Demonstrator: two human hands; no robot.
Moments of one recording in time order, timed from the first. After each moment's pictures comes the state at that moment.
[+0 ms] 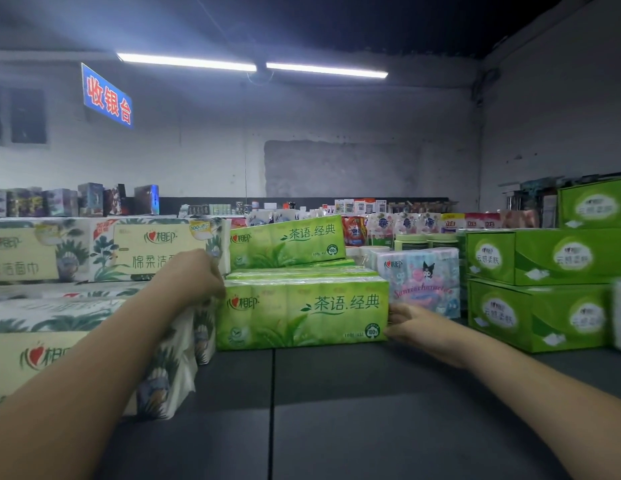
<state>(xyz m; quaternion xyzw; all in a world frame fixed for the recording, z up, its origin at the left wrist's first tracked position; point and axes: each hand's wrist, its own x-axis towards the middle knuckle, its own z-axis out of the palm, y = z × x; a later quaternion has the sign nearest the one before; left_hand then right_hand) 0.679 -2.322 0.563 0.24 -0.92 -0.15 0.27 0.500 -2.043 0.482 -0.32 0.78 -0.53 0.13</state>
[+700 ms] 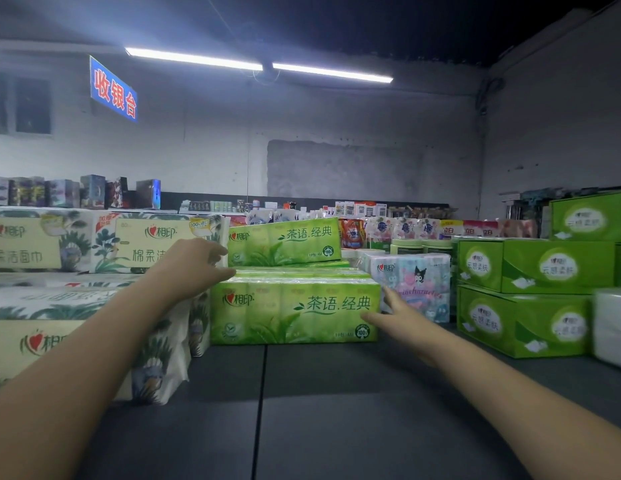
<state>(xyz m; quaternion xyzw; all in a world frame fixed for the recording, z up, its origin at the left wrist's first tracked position) 0.699 -2.304 0.567 0.17 -0.92 -0.13 0.31 0.516 -2.050 0.491 -0.31 0.81 -0.50 0.04</state>
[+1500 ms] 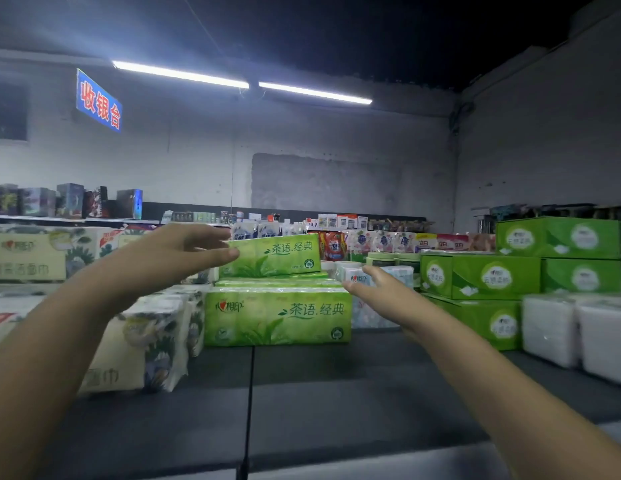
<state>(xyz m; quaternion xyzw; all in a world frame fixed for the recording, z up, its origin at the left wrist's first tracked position) 0.803 -2.240 0.603 0.04 -0.90 -0.31 0.31 0.613 -2.012 0.559 -0.31 0.84 -0.44 -0.05</state>
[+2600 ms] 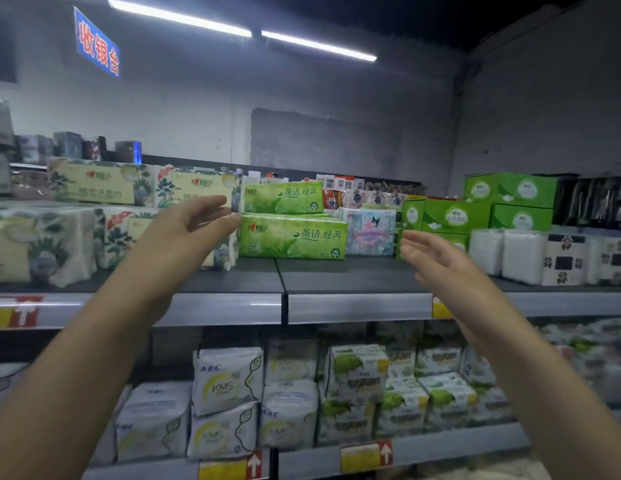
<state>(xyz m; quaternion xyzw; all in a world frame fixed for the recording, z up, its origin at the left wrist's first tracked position) 0.965 -2.157 0.512 0.04 -0.77 -0.49 0.42 0.834 -1.900 0.498 -0.30 0.74 -0.59 -0.10</state>
